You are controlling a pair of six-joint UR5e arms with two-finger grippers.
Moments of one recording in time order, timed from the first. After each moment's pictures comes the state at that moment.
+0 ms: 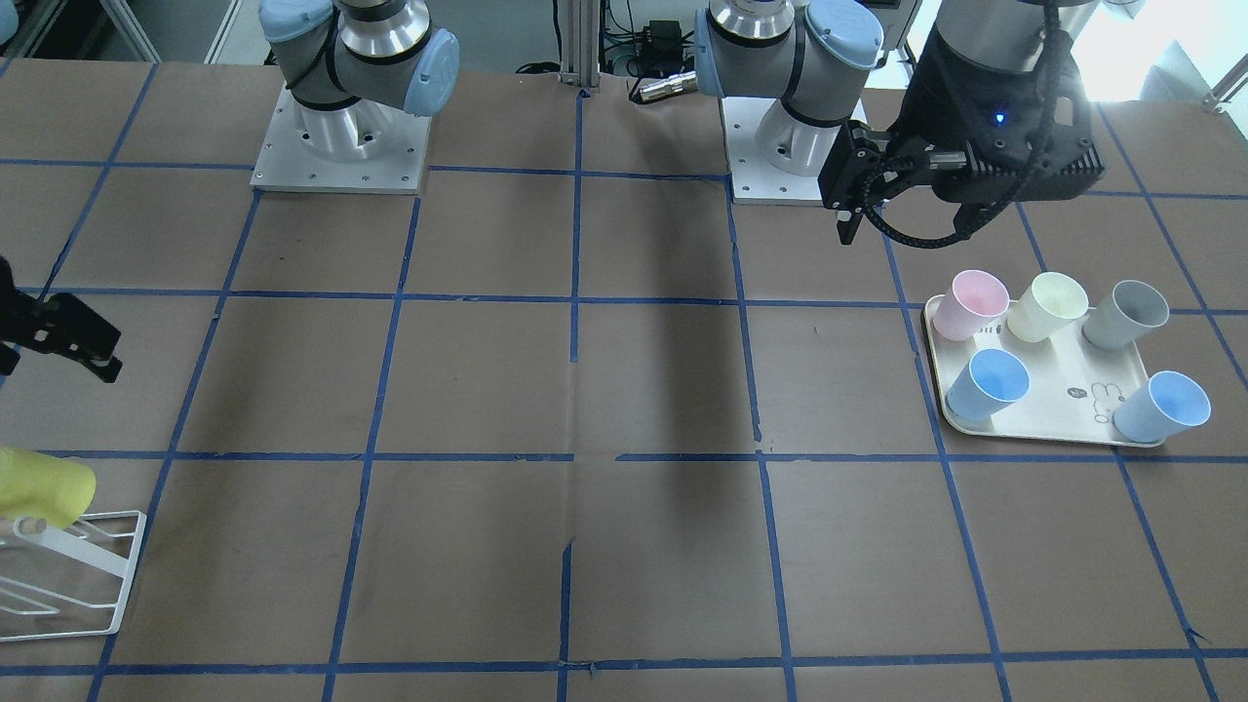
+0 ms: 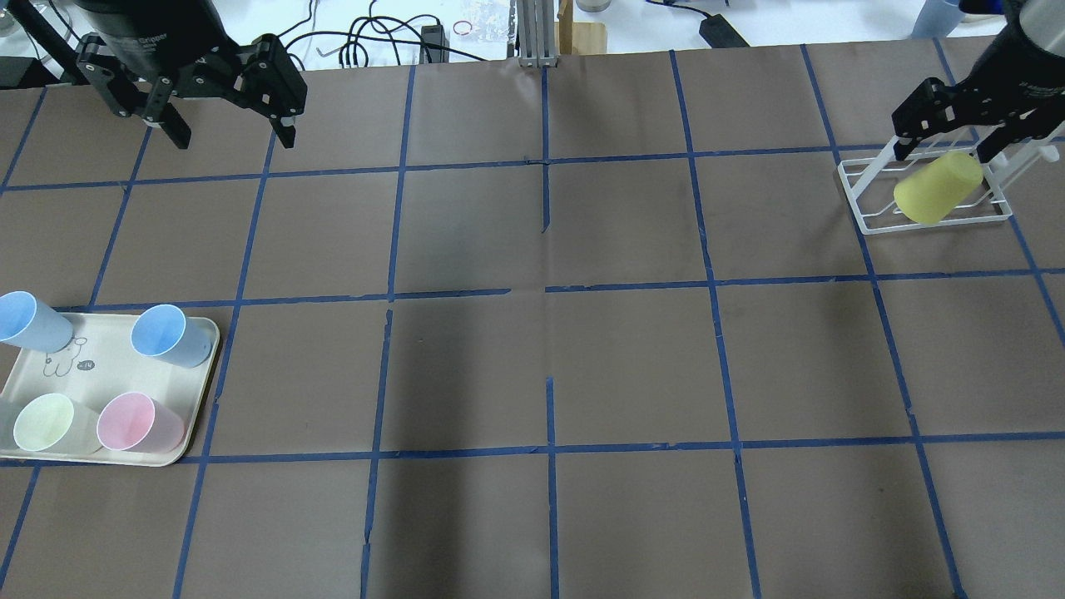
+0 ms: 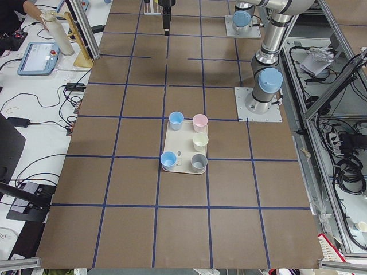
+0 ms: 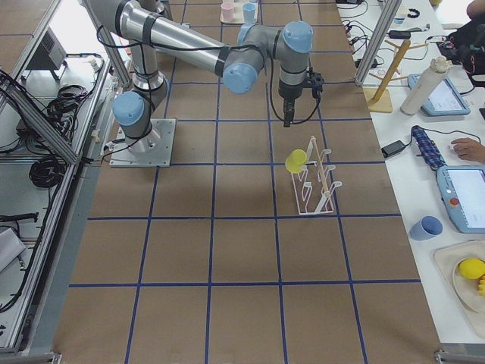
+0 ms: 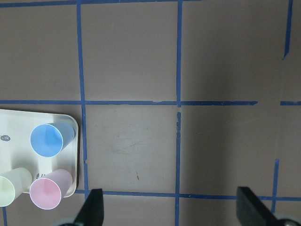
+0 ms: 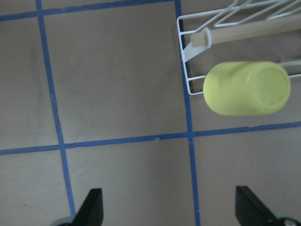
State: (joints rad) left arm -1.58 -1.65 -1.32 -1.73 1.65 -0.02; right arm 1.23 -1.42 1.58 -1.74 -1.54 -0.23
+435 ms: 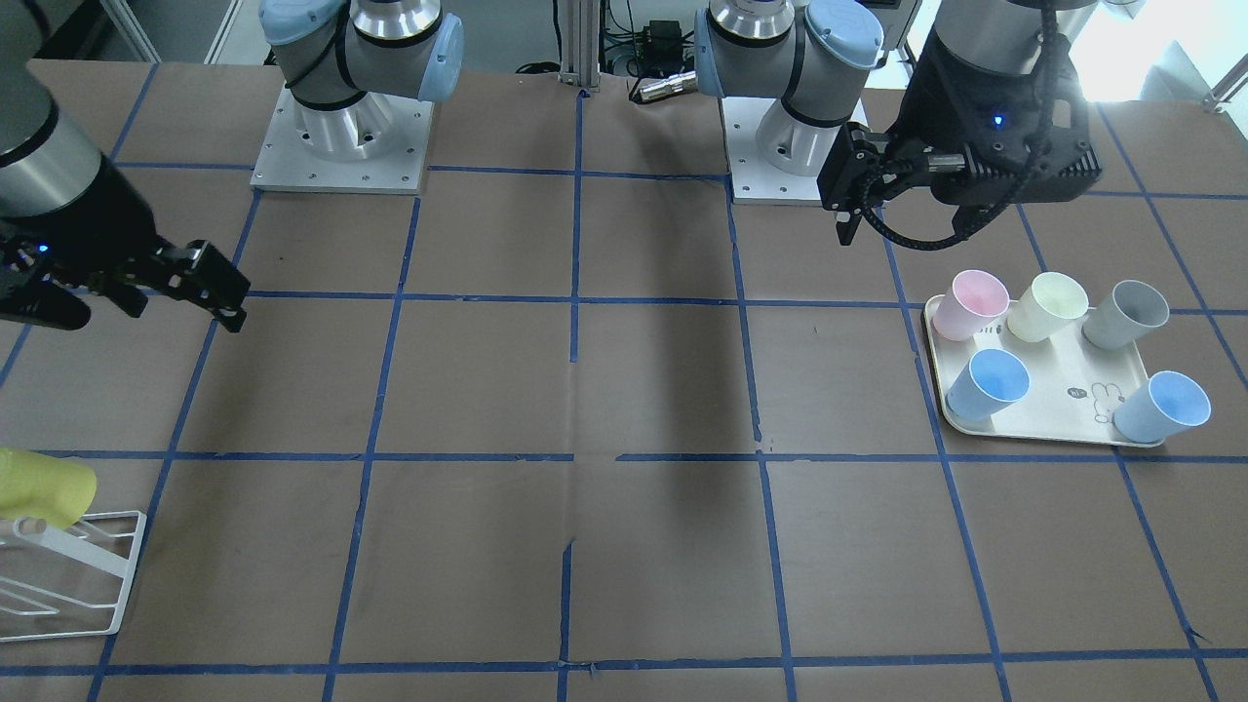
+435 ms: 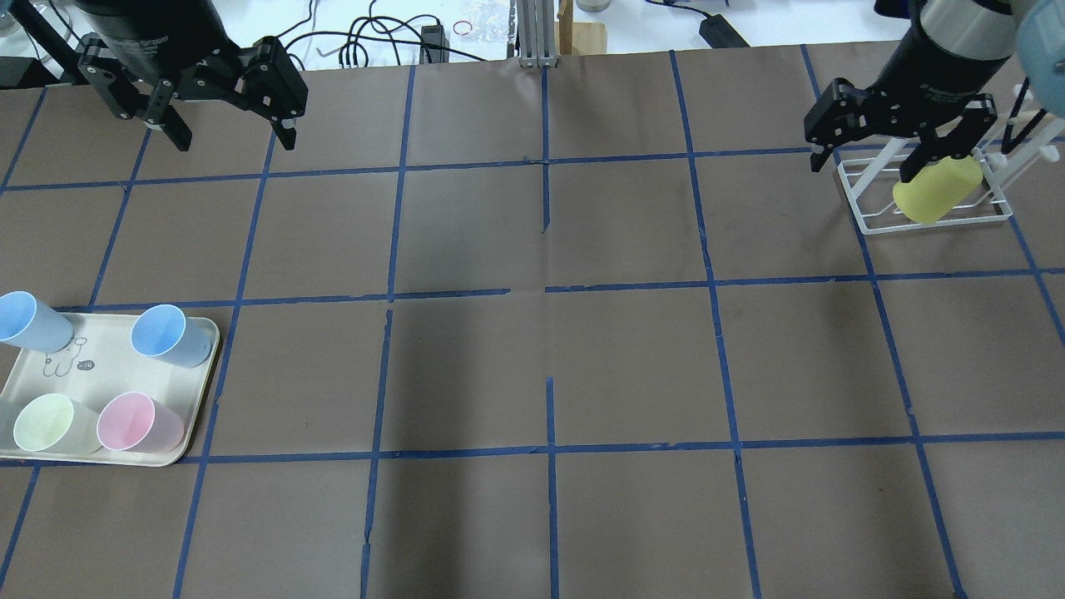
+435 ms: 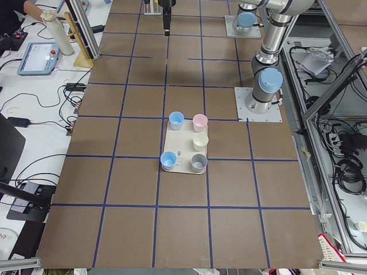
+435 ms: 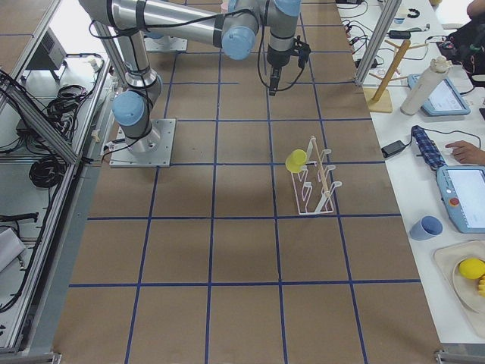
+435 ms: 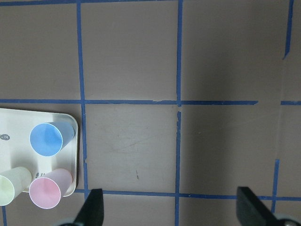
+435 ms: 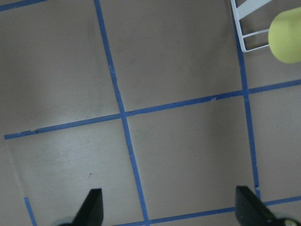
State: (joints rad) left arm -1.58 -1.65 -1.33 -1.73 1.65 -0.02; right arm 1.42 -1.50 1.57 -1.62 -1.53 0.04
